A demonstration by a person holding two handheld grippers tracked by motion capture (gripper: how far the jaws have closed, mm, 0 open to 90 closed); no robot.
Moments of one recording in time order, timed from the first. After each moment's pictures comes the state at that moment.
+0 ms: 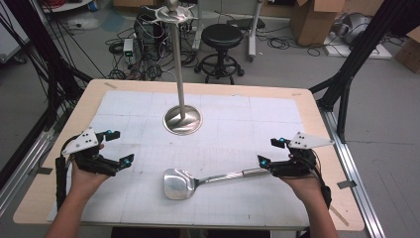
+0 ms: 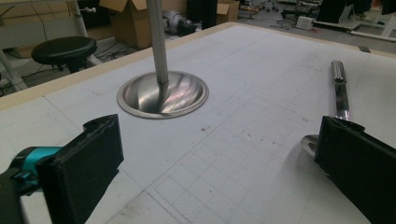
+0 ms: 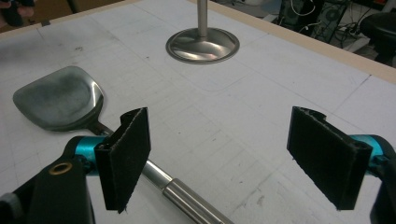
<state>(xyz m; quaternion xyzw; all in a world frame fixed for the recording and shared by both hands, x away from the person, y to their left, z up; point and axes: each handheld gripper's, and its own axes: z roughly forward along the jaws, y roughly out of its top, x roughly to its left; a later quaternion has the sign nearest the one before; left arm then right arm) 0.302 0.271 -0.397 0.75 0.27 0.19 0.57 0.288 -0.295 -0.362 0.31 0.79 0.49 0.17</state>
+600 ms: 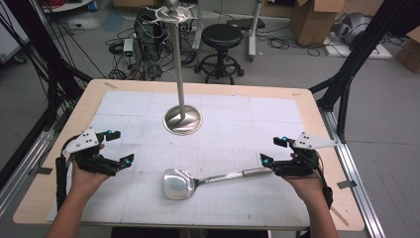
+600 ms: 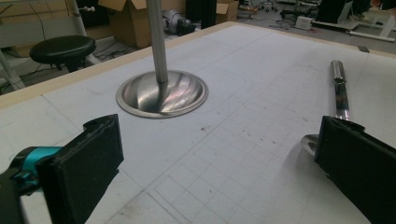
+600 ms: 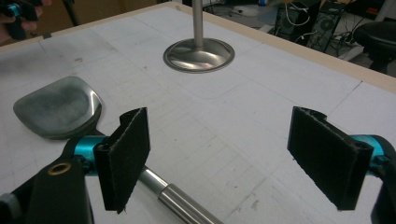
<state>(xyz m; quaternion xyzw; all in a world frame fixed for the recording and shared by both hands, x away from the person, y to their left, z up) 0.303 0.272 -0.398 0.75 0.27 0.19 0.57 0.288 -0.302 -0.364 0.31 0.78 0.51 0.18</state>
